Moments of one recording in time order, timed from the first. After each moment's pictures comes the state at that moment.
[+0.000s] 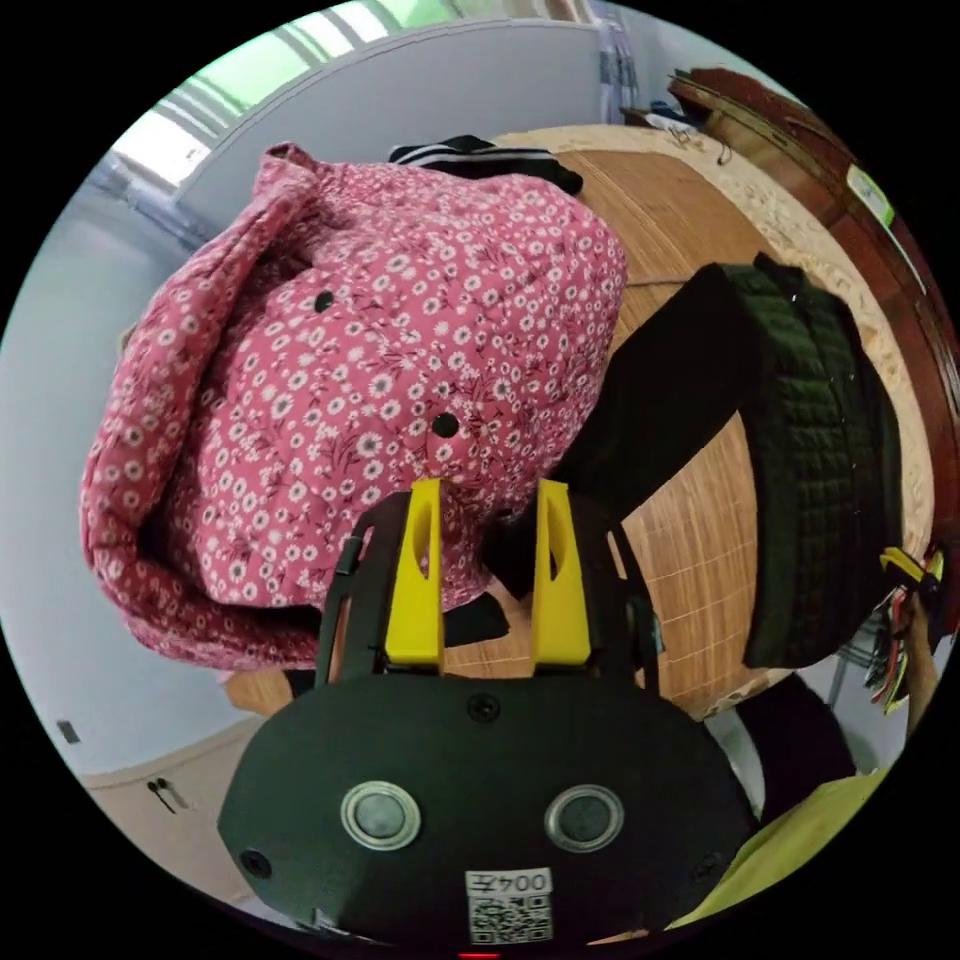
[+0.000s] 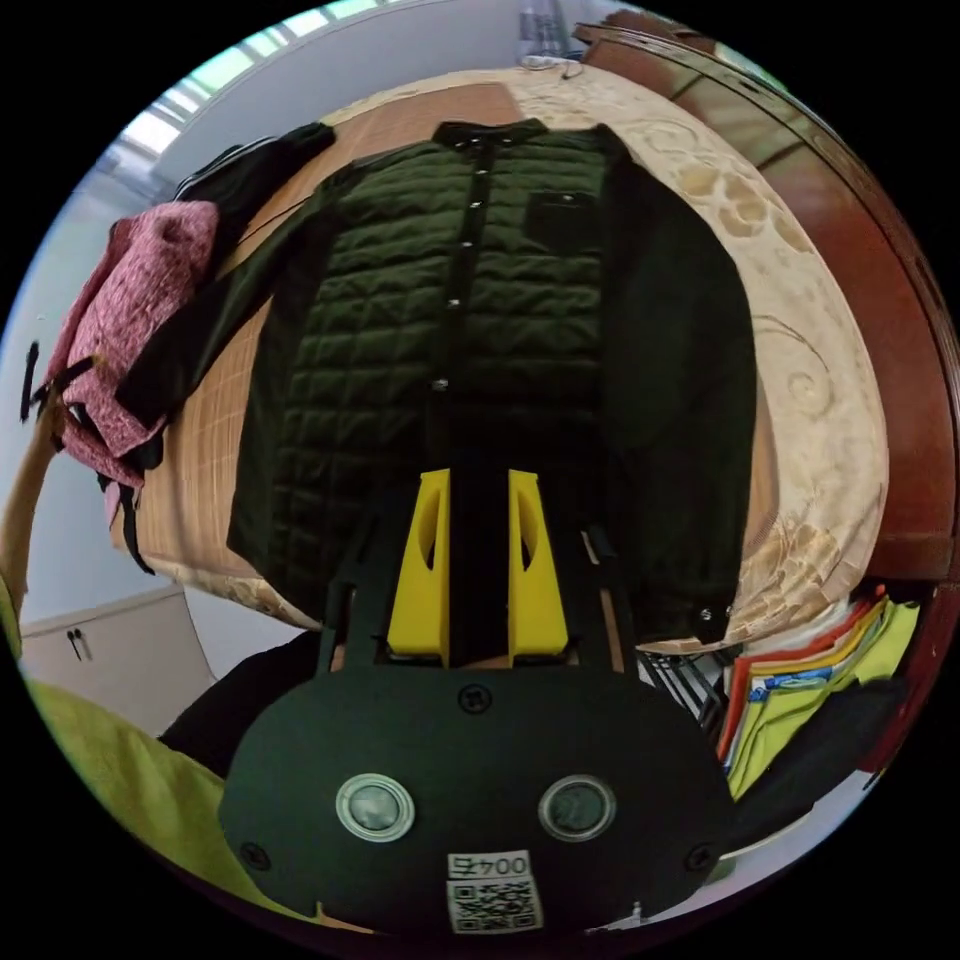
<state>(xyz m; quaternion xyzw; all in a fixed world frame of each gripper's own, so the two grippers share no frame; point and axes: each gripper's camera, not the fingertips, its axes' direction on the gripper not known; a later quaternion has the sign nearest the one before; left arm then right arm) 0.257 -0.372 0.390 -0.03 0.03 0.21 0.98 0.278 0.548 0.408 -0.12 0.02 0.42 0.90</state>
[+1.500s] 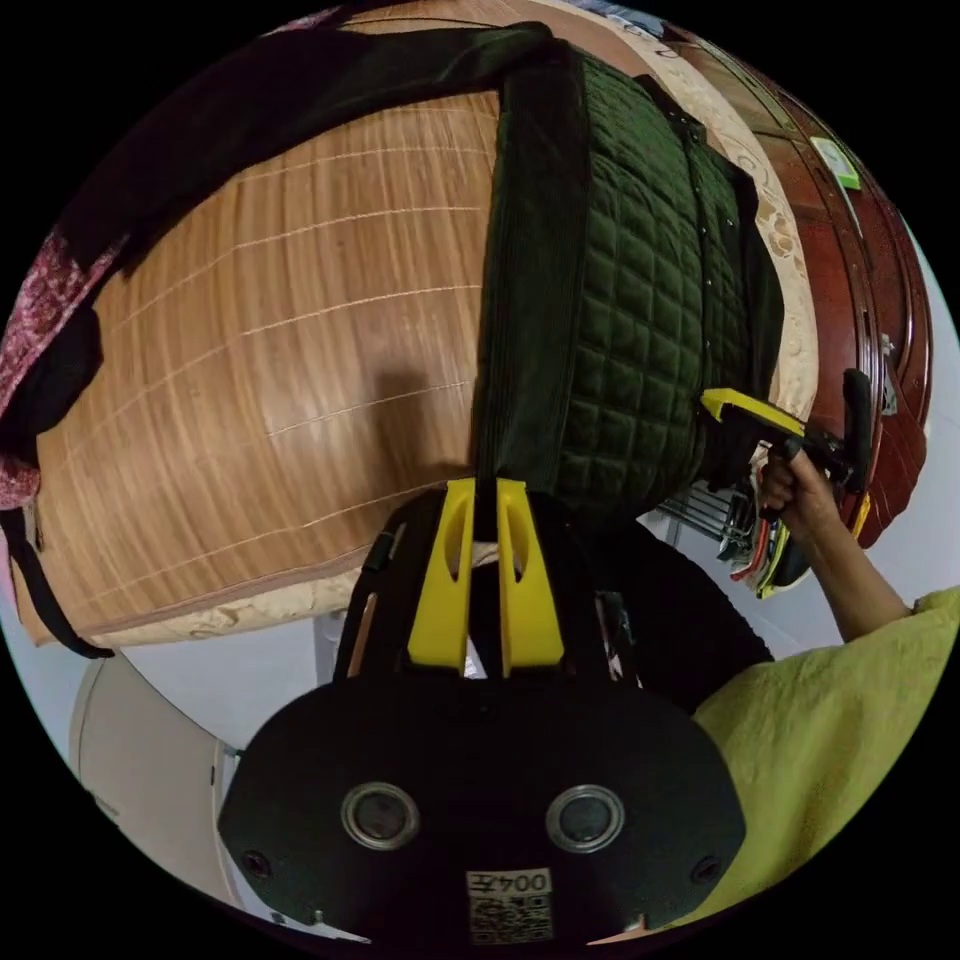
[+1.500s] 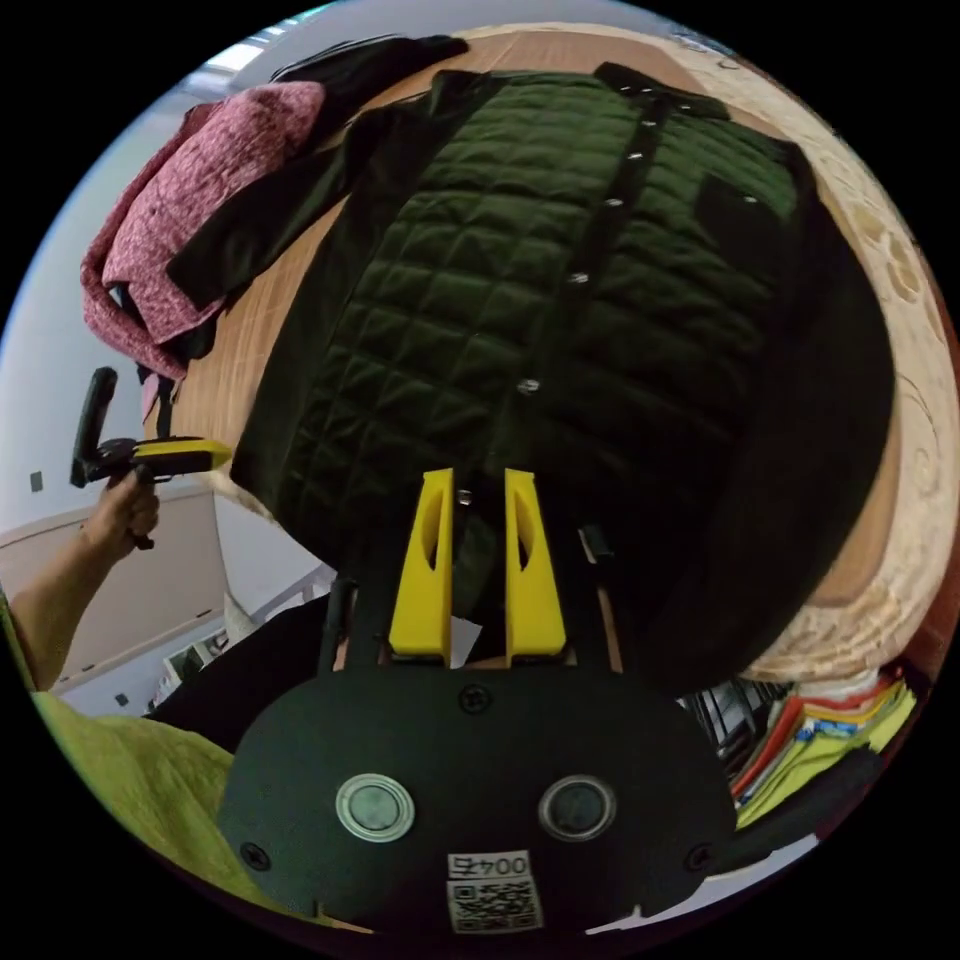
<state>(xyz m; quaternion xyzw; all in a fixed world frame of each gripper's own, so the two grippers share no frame) 0.385 -0.271 0.415 -0.29 0.19 0.22 0.91 0.268 0.500 0.428 -0.18 -0.05 0.34 0.92</state>
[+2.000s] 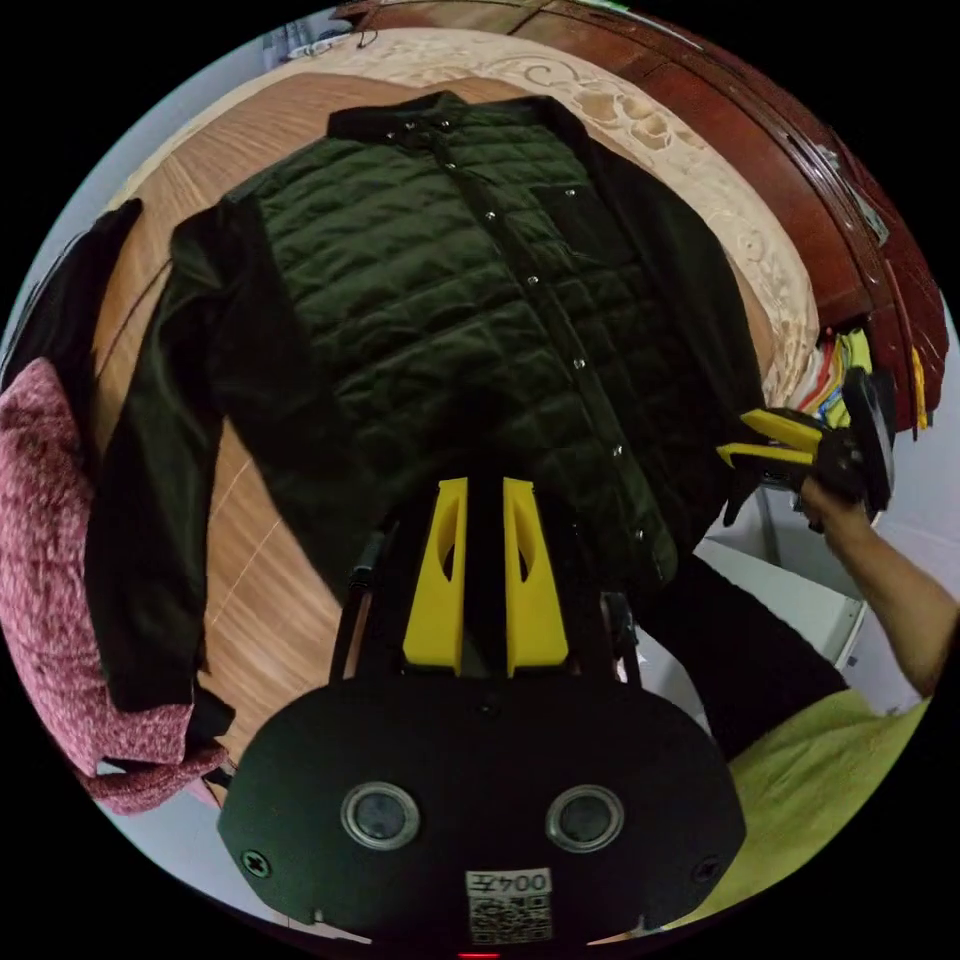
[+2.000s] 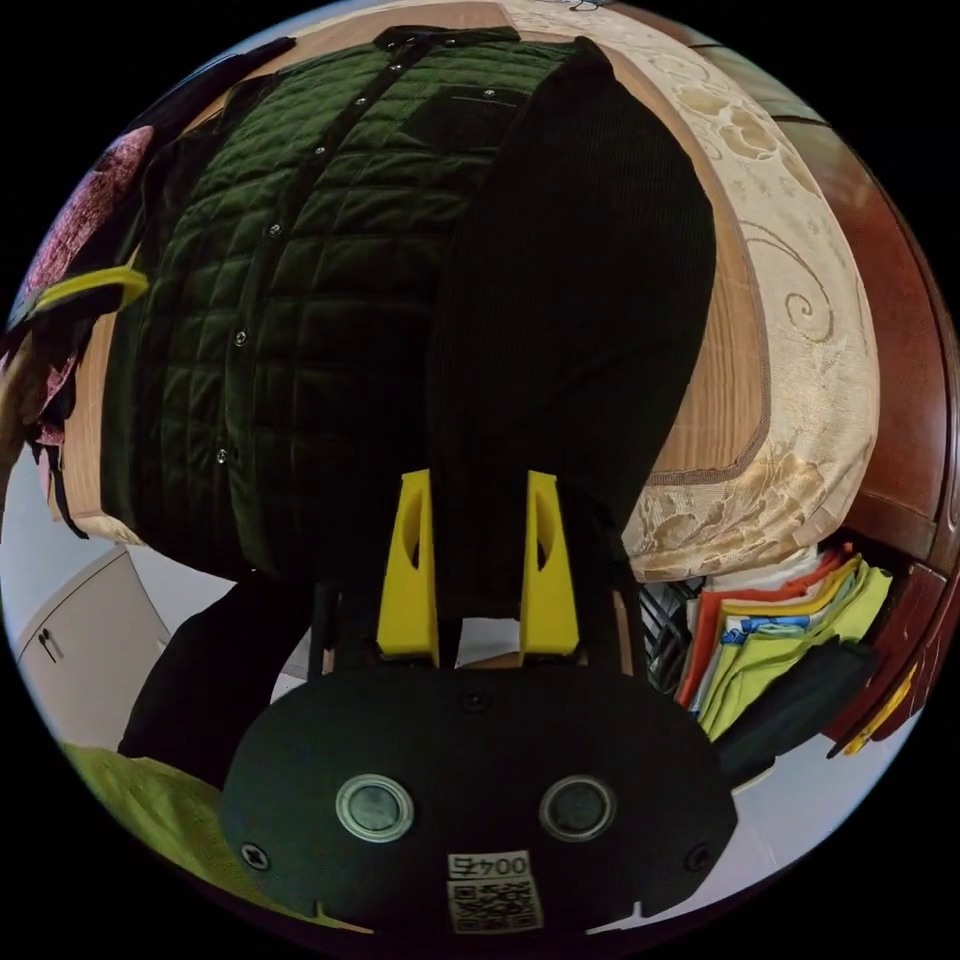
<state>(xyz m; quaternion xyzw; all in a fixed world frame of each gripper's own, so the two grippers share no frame) 0.664 -0.382 0.371 -0.21 0.12 0.44 0.86 0.327 0.544 0.422 -0.28 0.06 0.40 0.87</state>
